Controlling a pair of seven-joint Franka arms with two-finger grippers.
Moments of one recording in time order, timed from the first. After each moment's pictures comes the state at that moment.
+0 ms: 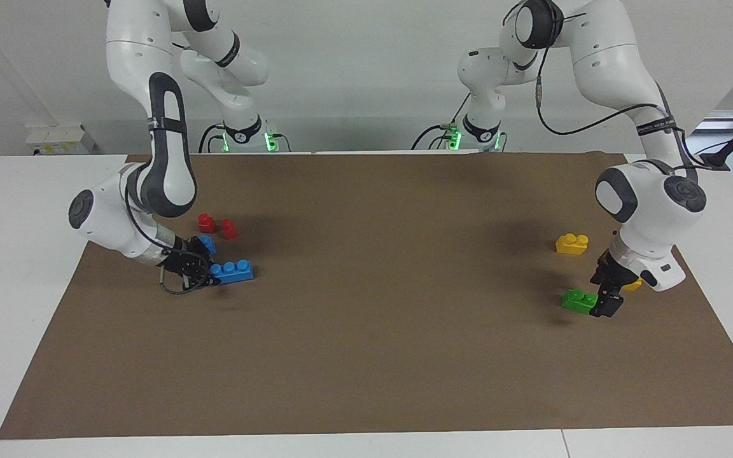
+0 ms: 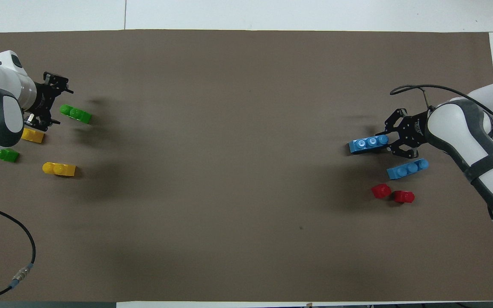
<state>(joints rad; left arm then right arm) 0.03 0.45 0.06 -1.71 -0.06 2.27 -0.98 -0.12 0.35 0.01 -1.93 0.46 2.10 1.02</state>
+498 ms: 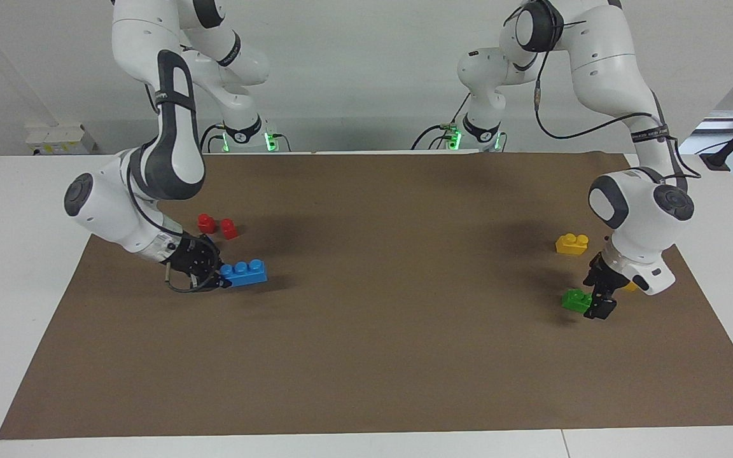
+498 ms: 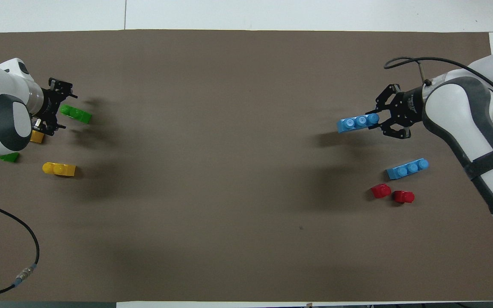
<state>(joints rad) 0.03 0.46 0.05 -1.75 -0.06 2.31 -1.02 -0.02 0.34 0.03 -1.77 0.46 2.02 1.20</state>
